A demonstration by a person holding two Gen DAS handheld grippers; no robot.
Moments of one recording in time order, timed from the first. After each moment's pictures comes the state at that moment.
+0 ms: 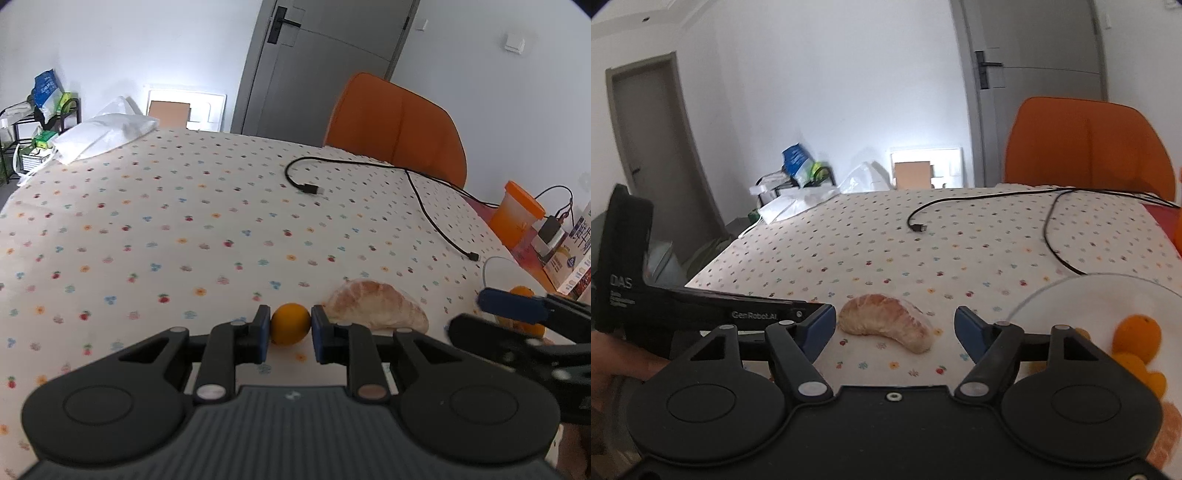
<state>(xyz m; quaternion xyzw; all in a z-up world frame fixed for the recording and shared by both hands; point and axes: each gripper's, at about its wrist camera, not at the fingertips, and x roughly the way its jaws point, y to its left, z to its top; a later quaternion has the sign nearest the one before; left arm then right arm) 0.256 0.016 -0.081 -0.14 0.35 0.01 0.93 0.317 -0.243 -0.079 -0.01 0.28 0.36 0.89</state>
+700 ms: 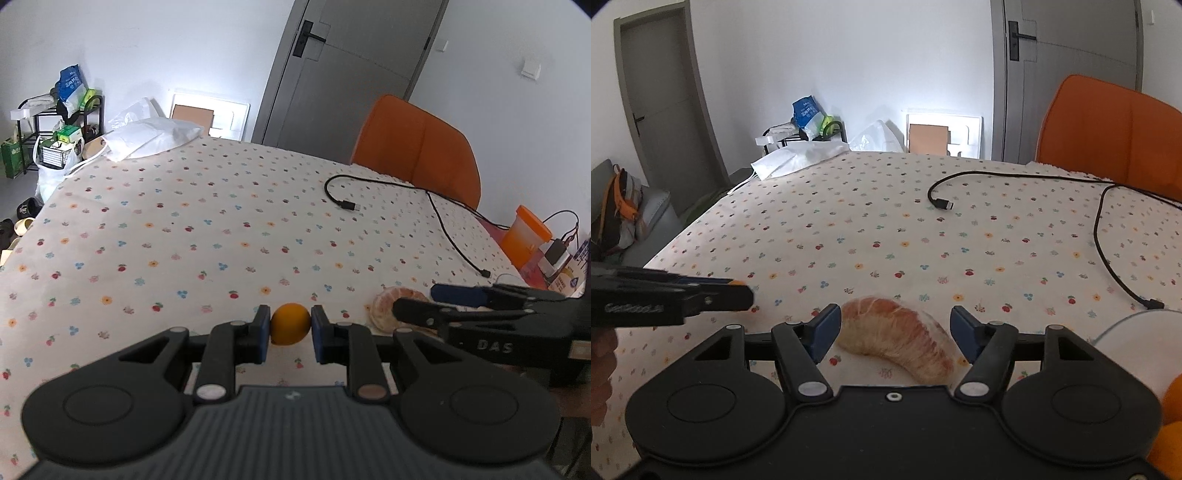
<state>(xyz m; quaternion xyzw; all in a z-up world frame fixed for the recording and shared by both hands) 0.226 0.051 -0.073 -0.16 0.33 0.03 0.93 0.360 -0.193 -0.101 -0.07 0.32 0.37 0.87</state>
